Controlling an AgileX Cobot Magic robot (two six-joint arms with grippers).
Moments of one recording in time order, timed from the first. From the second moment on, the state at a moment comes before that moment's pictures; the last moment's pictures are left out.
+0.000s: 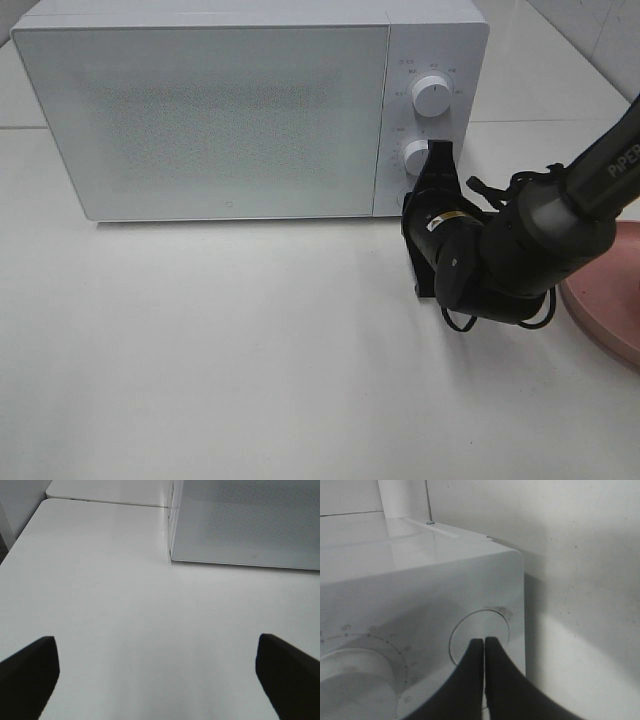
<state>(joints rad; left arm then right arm) 0.04 0.00 -0.52 -0.08 1.07 0.00 0.56 2.14 -0.82 0.71 -0.94 1.35</state>
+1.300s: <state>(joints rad) 0.04 0.00 -0.52 -0.08 1.07 0.00 0.57 2.20 -0.96 0.90 -0.92 1.23</state>
